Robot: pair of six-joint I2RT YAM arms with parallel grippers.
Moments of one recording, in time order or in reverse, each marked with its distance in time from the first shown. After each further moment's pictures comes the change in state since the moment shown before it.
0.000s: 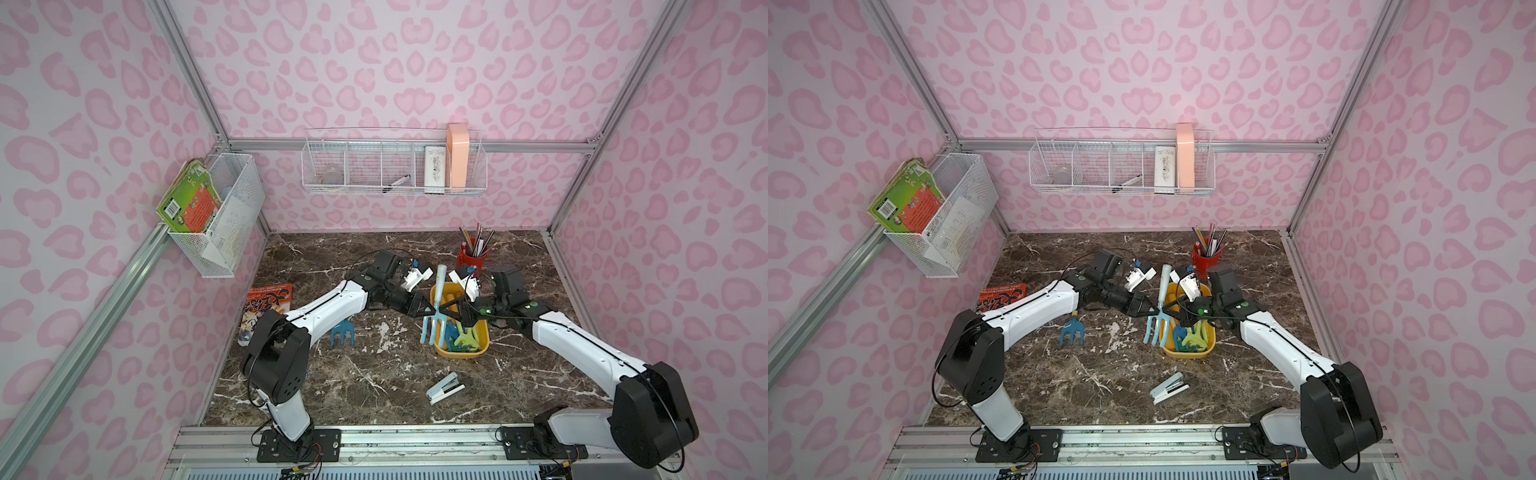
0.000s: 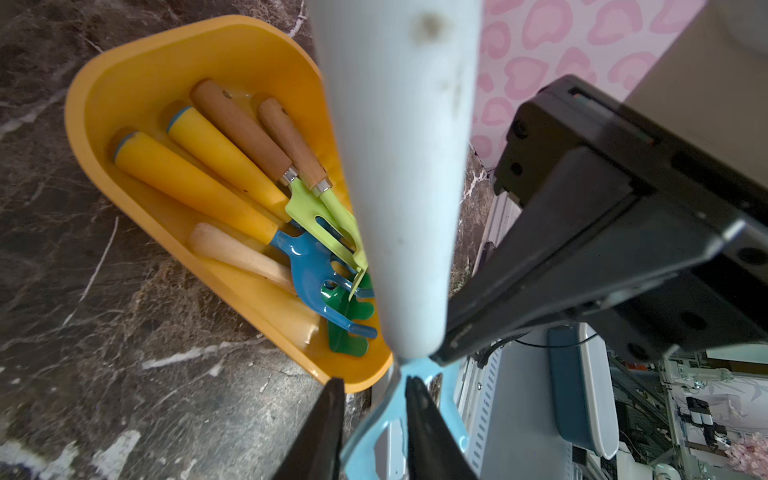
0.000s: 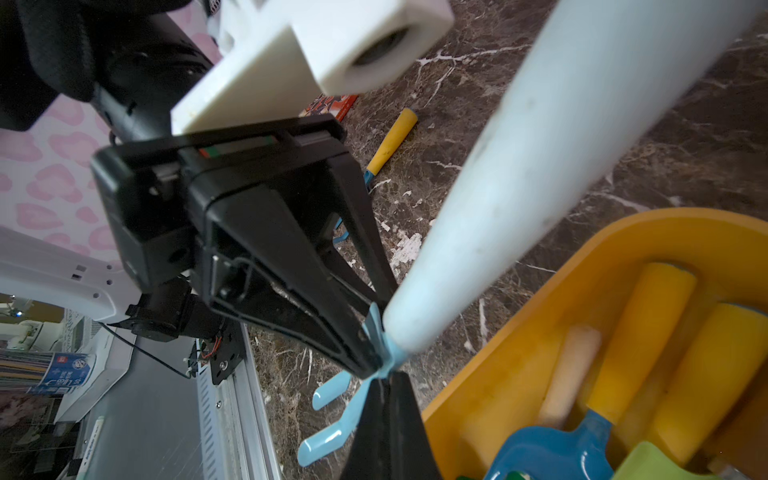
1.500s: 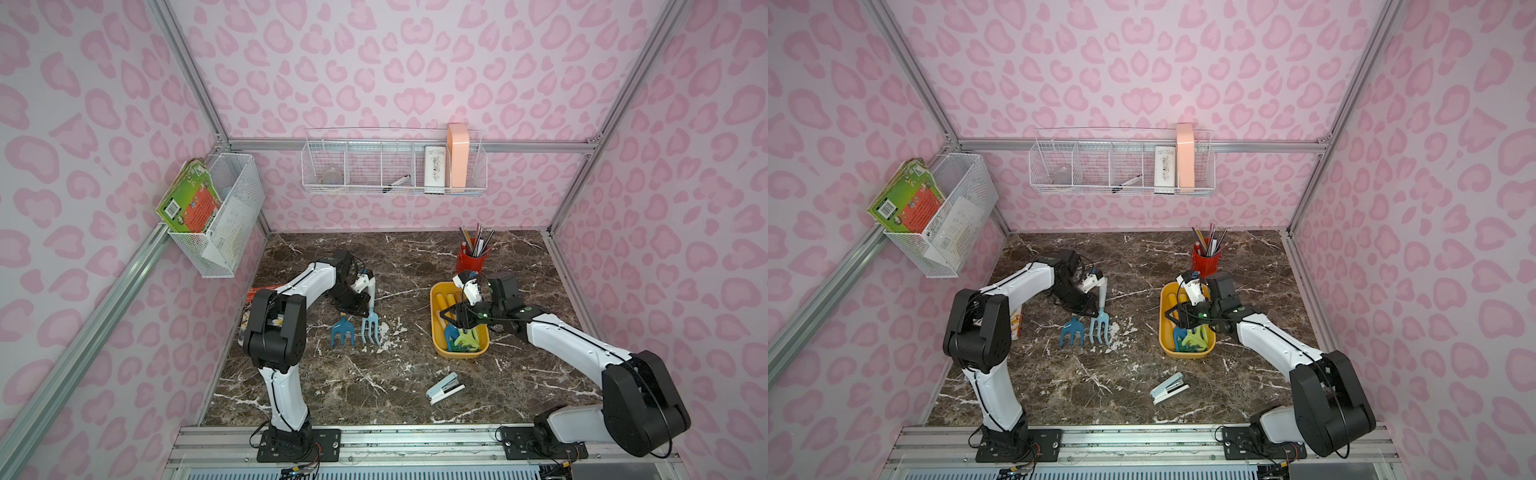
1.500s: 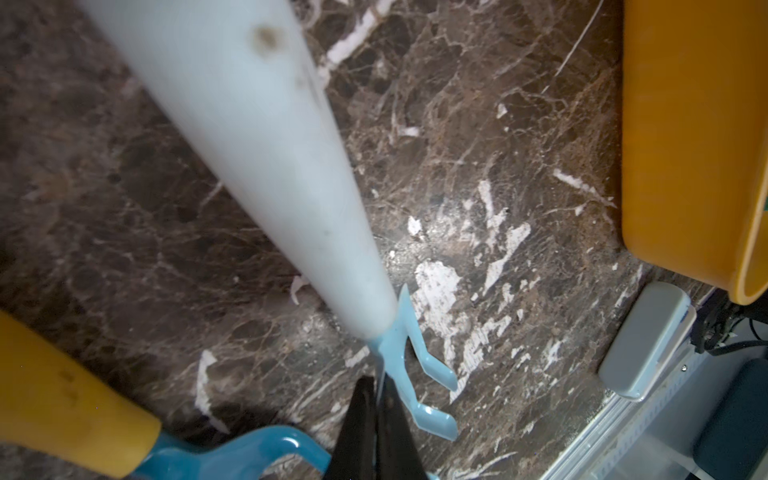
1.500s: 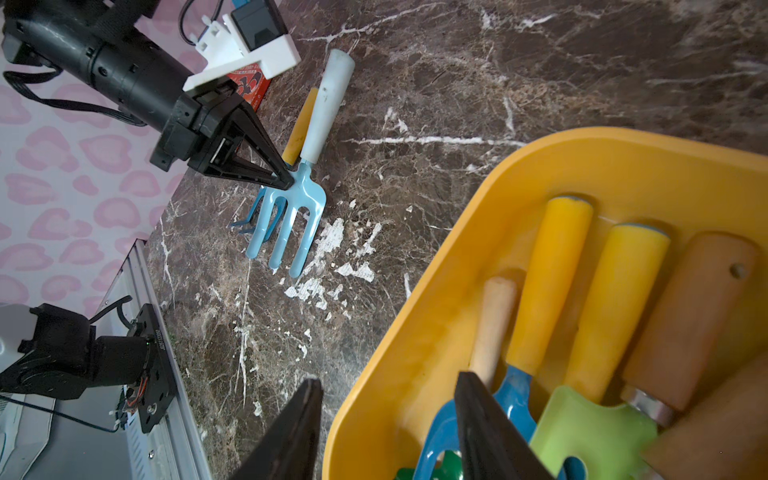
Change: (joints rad) left arm 0.381 0.192 0.092 -0.488 -0.342 0.395; right arm -0.014 0.048 -0.081 0.066 0.171 0.056
